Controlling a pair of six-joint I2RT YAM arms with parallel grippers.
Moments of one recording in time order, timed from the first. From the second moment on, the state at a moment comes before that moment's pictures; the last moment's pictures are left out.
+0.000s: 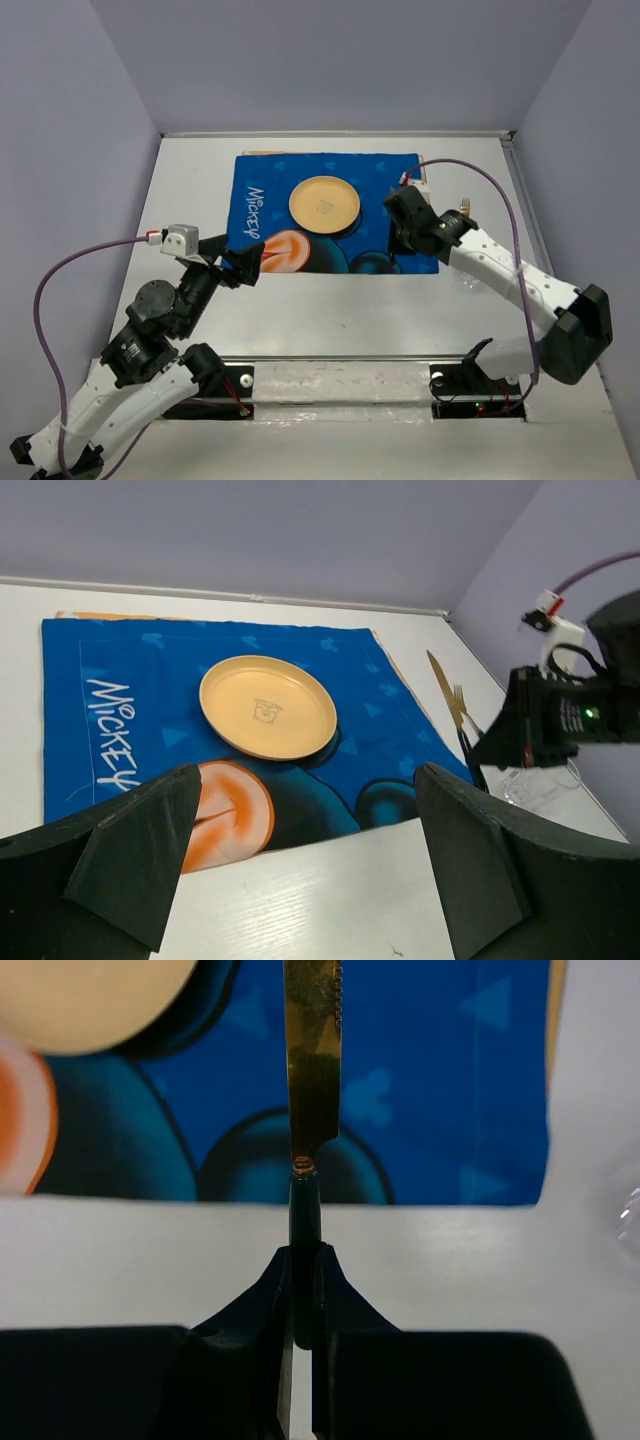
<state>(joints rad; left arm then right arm) -0.81 0.33 0.70 -0.31 -0.40 -0.33 0.71 1.33 1.15 -0.77 0.35 0.65</state>
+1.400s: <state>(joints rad) -0.70 0.41 0.70 -0.32 -0.36 -0.33 0.39 2.00 1.44 -0.50 0.04 0.41</state>
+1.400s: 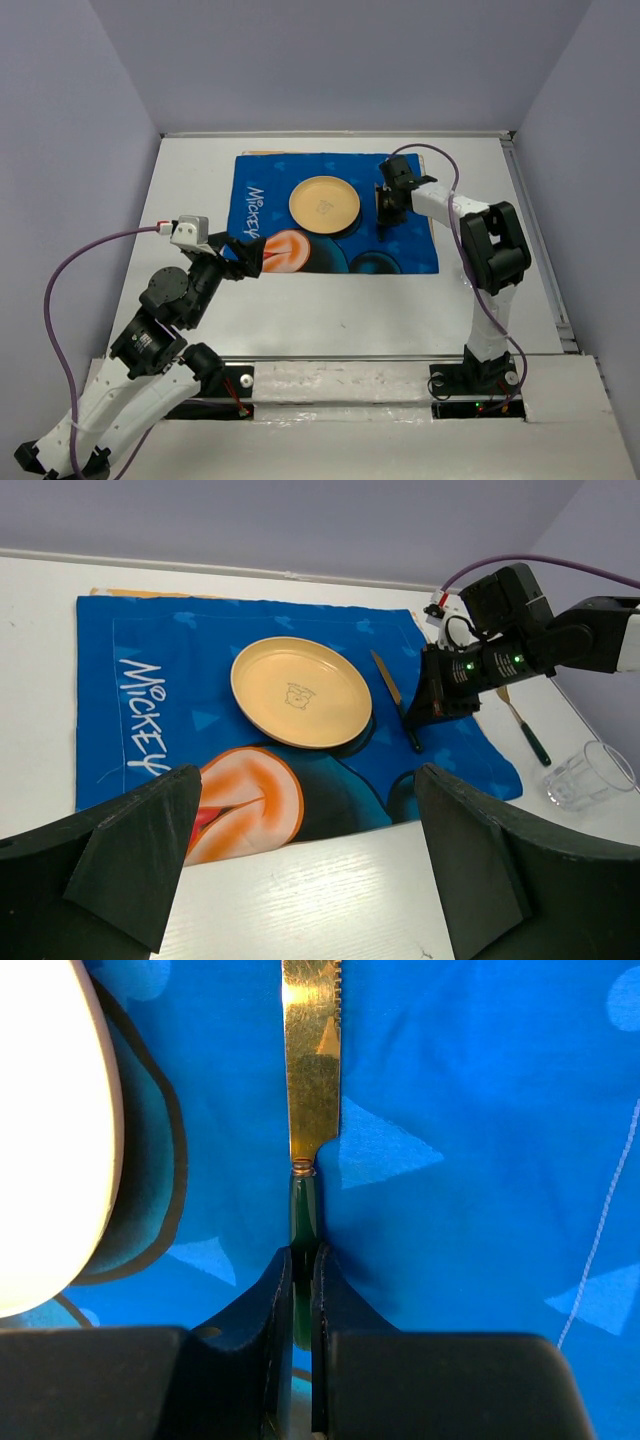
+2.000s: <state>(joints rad) -0.67 0.42 0.69 -0.30 -0.31 -0.32 0.39 2.01 1.45 -0.50 0.05 0.44</state>
